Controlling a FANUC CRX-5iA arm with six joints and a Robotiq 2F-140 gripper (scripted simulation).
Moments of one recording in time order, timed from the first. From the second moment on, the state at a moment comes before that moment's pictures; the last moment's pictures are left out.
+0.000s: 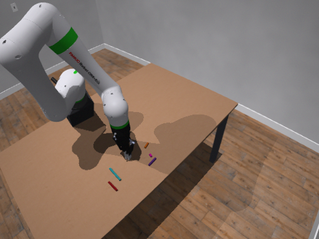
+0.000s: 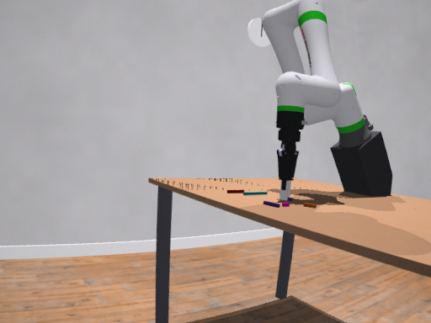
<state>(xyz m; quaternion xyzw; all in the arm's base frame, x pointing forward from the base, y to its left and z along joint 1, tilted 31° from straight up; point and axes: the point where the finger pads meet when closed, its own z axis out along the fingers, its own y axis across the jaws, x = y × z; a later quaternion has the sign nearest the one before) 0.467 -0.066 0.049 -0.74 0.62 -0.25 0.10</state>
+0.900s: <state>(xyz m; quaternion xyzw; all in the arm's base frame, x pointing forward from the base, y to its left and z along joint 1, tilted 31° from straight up) 0.467 -0.066 0.049 -0.74 0.62 -0.25 0.10</state>
